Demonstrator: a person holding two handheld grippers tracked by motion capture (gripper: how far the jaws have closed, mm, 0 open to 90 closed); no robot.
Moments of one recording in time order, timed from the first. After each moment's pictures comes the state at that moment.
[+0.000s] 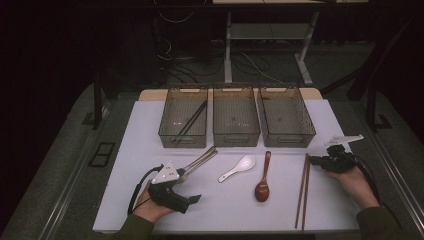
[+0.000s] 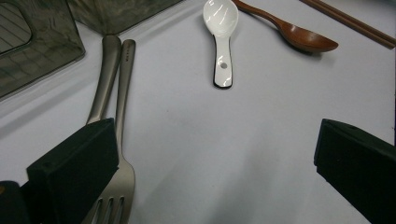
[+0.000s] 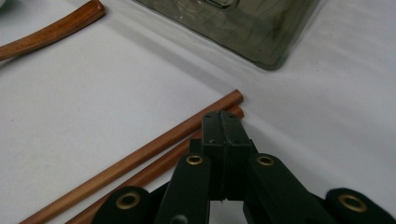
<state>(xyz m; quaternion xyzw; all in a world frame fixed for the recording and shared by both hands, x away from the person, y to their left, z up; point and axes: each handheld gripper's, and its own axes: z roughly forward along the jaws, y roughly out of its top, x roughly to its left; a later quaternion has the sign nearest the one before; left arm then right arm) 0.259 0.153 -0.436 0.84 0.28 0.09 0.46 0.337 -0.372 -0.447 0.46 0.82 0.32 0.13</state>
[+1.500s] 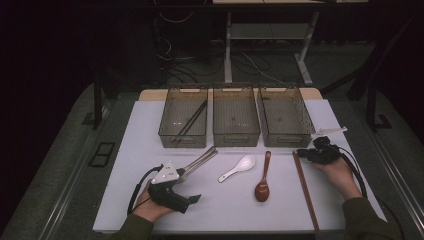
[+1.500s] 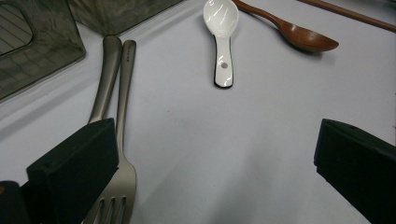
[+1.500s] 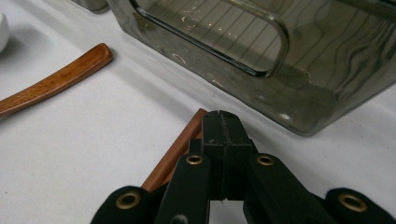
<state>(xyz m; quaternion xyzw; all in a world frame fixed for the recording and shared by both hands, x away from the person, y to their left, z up) 0.259 0.153 -0.437 0.84 0.27 0.09 0.46 0.365 -0.342 -0.448 0.46 0.82 0.33 0.12</state>
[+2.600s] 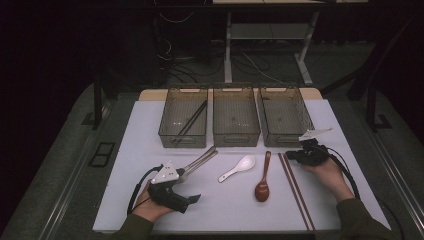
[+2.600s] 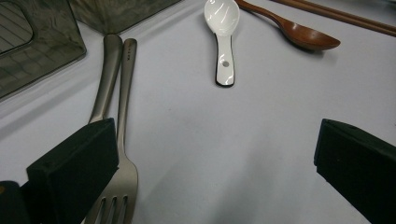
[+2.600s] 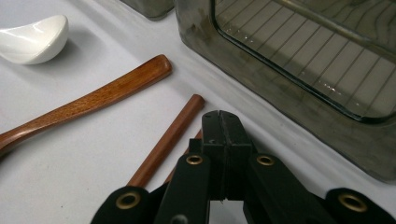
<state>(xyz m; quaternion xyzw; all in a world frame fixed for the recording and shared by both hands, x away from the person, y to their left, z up) 0.260 0.154 -0.438 0.84 0.27 0.09 0.46 0.362 -0.310 -0.446 0.41 0.84 0.34 0.11</state>
